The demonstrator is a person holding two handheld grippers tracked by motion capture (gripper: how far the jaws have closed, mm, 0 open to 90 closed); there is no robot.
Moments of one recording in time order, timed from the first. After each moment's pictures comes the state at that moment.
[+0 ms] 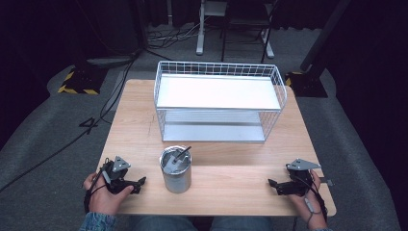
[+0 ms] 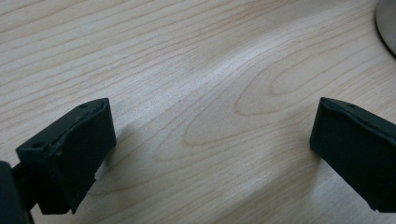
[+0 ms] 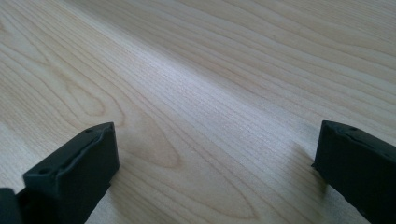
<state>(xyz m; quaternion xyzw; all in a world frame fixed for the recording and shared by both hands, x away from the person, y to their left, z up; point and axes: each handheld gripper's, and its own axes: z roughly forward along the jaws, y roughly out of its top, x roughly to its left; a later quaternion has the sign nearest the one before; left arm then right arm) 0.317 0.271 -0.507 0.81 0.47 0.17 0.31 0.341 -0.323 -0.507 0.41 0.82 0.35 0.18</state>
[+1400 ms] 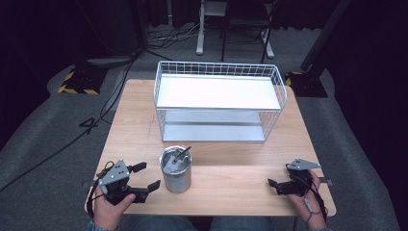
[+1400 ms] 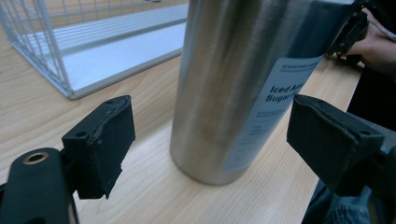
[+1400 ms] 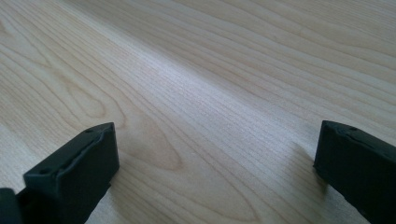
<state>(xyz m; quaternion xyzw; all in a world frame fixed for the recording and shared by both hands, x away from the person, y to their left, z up) 0.275 0.235 -0.448 0.77 0.34 0.12 0.53 0.342 -0.323 -0.507 0.41 0.82 0.35 0.17</state>
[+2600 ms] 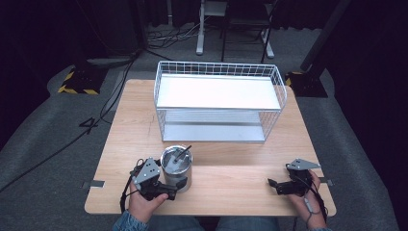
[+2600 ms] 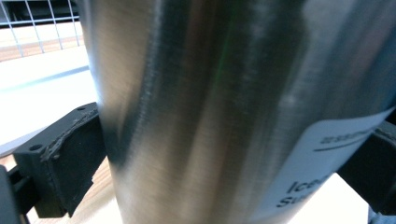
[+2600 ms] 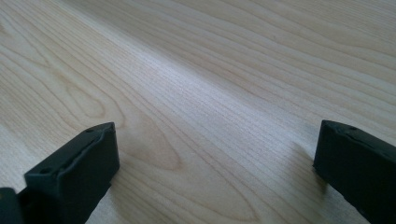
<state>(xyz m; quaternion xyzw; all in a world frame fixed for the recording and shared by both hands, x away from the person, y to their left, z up) 0.301 0.167 -0.477 0.75 0.31 0.15 0.57 0.342 -0.323 -0.507 0.41 0.82 0.35 0.18</state>
